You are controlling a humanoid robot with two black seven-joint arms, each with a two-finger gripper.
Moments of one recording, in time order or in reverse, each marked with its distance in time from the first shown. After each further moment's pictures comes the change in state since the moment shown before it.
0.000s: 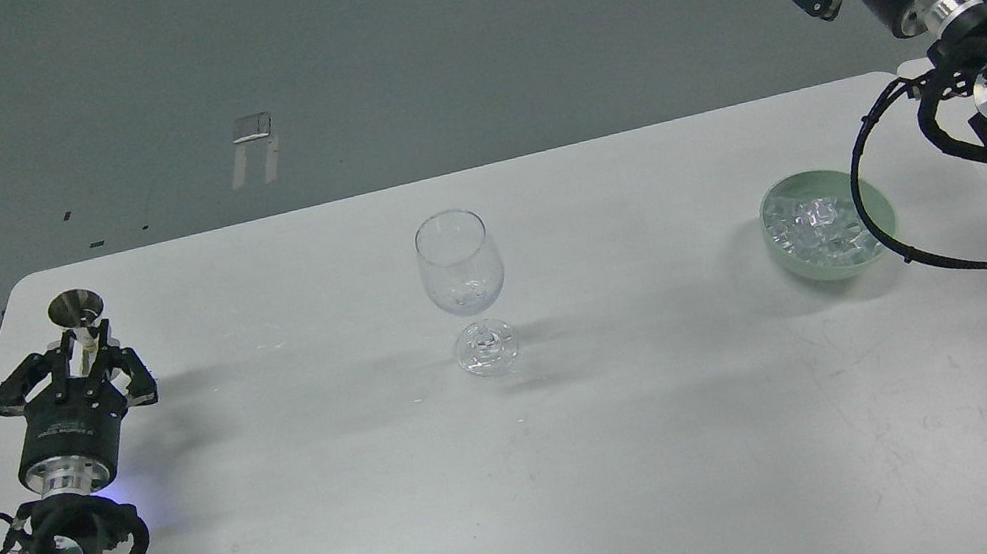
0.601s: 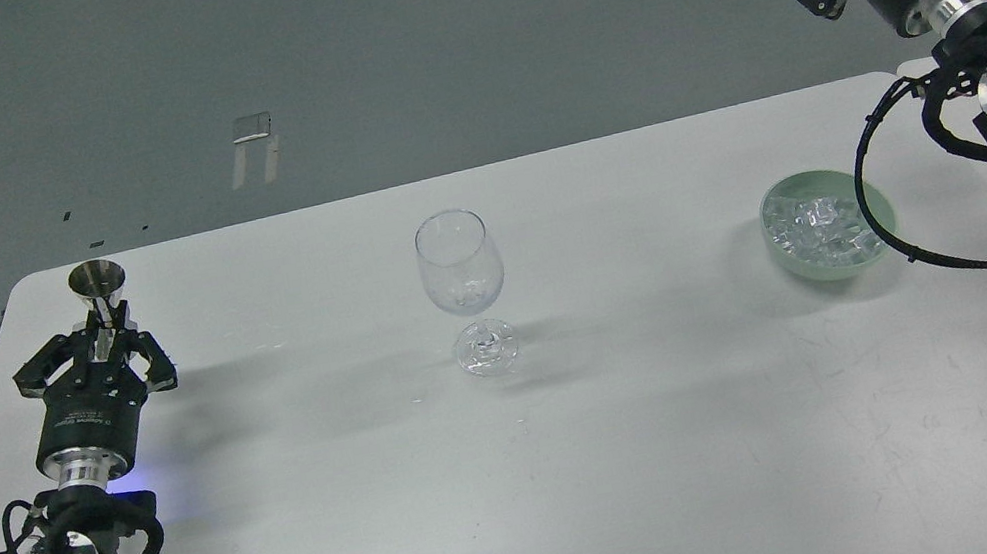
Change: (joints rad) left arm 0.038 0.007 0.015 -0.103 0.004 0.000 -0.003; right arm -0.003 -0.007 0.001 0.001 0.000 0.000 0.000
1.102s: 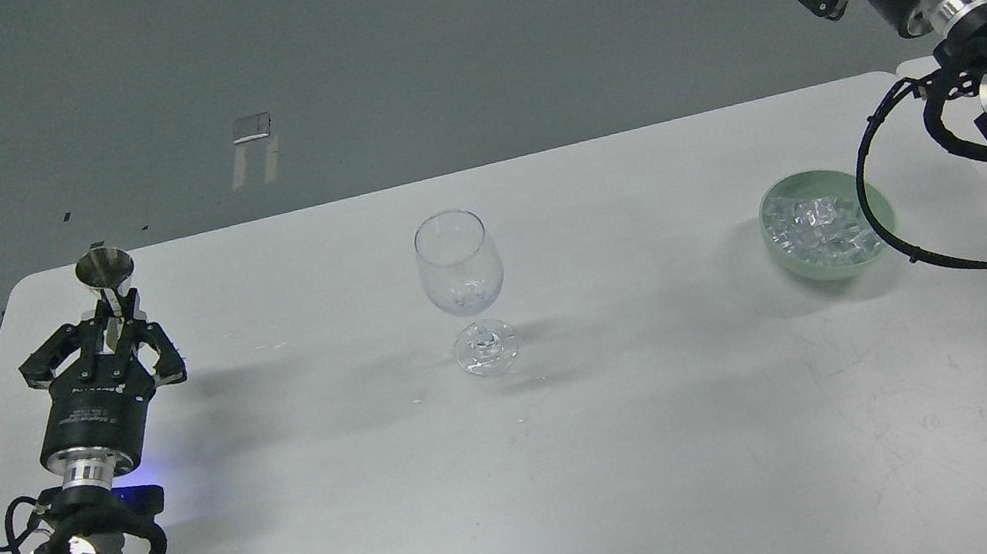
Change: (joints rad) left arm 0.070 0.032 -0.010 -0.168 0.003 0.000 -0.005; right arm -0.001 -0.005 -0.001 0.000 0.000 0.000 0.000
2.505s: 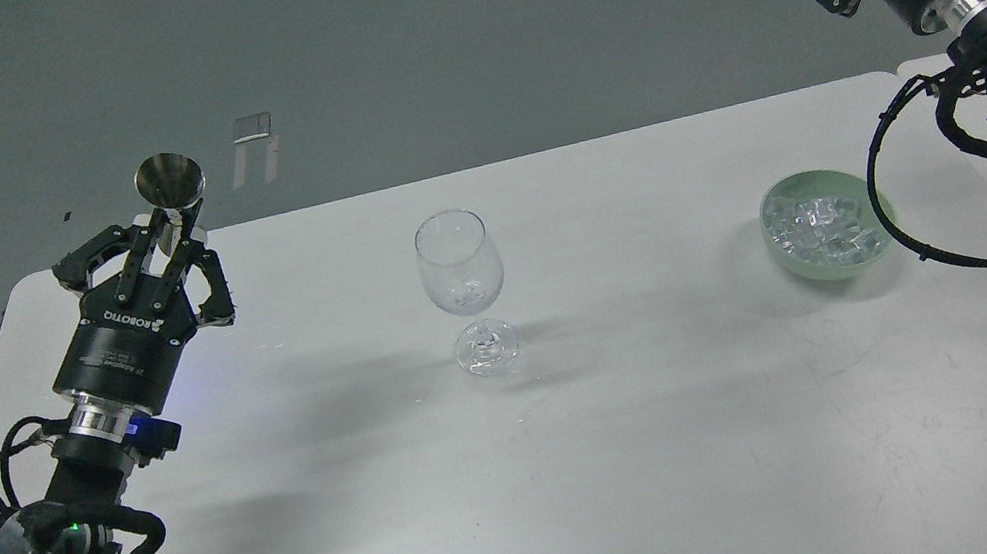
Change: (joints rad) left arm -0.041 0.141 0.127 -0.356 0.063 0.044 0.023; right arm -0.005 -0.012 0.010 0.006 0.001 0.000 0.002
